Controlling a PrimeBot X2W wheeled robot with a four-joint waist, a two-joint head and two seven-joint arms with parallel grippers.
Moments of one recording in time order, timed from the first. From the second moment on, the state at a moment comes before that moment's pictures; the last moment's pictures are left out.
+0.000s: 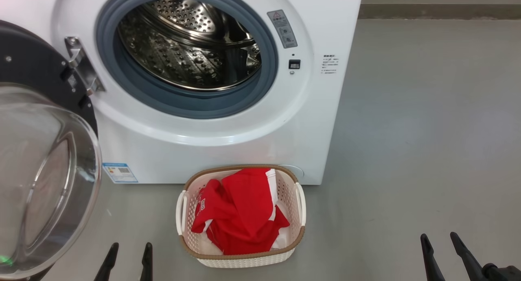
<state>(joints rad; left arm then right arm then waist) 0.13 0.04 0.06 0.15 -0.14 -0.12 -0.26 0.21 -0.08 -0.09 0.19 0.32 0.13 -0.26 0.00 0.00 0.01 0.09</state>
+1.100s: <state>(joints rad) 0.17 0.04 0.04 0.19 -0.26 -0.05 -0.26 0.11 -0.12 0.16 0.25 0.33 0.13 -0.26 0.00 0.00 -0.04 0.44</state>
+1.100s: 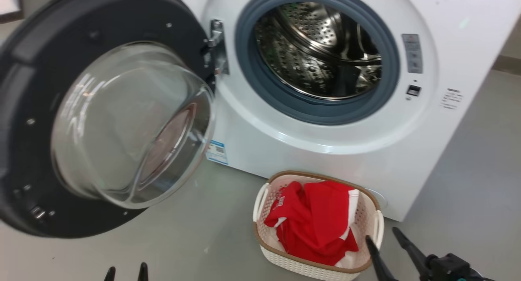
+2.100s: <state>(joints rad) 0.18 0.04 0.08 0.05 -0.37 0.02 -0.26 -0.04 -0.16 0.31 0.30 0.37 0.13 -0.26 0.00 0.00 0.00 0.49</state>
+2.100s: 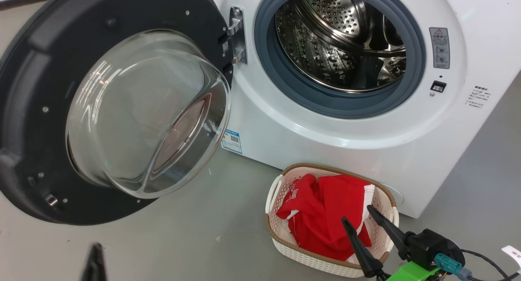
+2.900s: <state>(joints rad) -0.45 0.41 0.42 0.11 -0.60 -0.12 -0.22 0.04 -0.11 0.23 0.28 0.36 0.13 -0.26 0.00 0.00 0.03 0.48</state>
